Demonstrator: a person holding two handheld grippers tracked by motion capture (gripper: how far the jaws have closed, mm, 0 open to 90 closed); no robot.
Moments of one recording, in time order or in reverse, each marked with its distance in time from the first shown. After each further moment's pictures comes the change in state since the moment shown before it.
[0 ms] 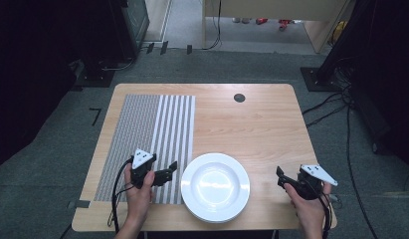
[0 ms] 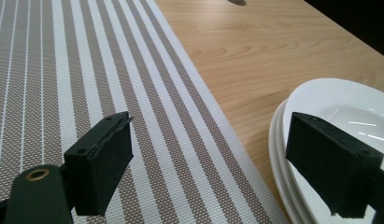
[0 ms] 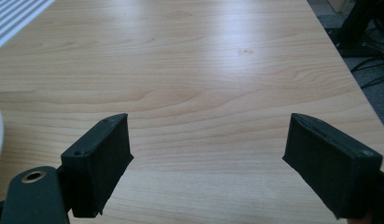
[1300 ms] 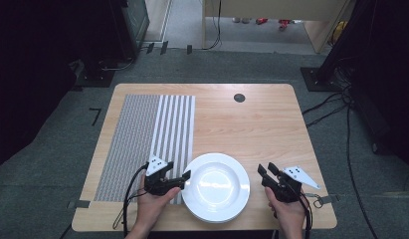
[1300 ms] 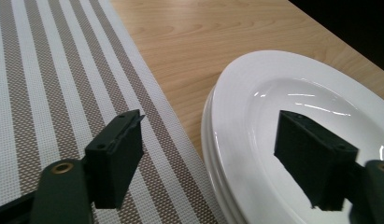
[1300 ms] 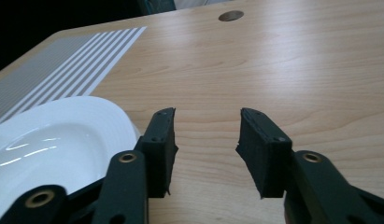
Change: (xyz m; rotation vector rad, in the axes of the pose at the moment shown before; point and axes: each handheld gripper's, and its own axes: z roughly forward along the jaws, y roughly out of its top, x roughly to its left) left arm -0.032 -0.015 0.011 0.048 -0.127 0.019; right arm 0.057 -0.001 -0.006 -0.074 0.214 0.056
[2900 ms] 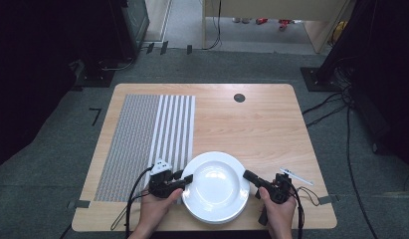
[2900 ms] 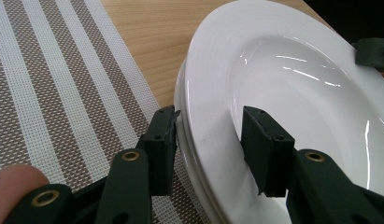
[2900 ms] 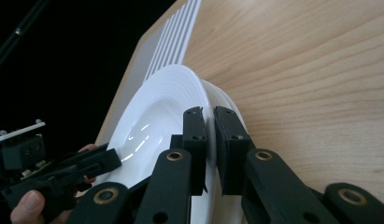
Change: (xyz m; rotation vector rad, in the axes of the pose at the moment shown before) left arm 0.000 -0.010 0.012 0.092 -0.087 -0.058; right arm 0.000 -0.020 0.021 0.154 0.356 0.468
